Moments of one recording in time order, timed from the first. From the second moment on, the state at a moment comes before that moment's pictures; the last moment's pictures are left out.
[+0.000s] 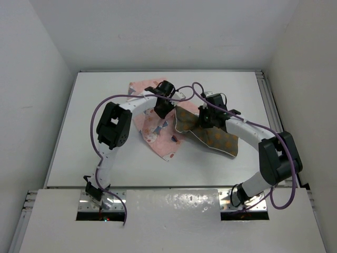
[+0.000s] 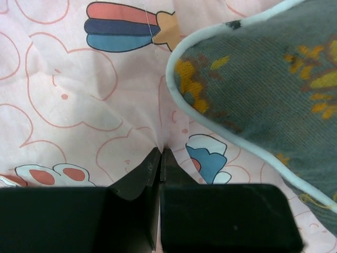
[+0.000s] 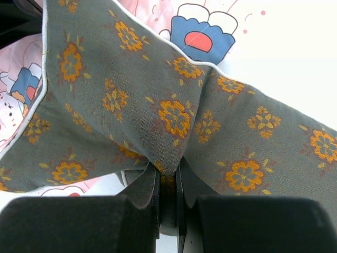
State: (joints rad) left arm -0.53 2.24 1.79 -0.71 0.06 0.41; right arm 0.38 1.55 0.93 -0.24 -0.05 0.28
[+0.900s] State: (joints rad) left arm -0.51 2.11 1.86 -0.84 0.12 0.41; right arm 0.50 1.60 0.95 -0.27 -0.01 0.22
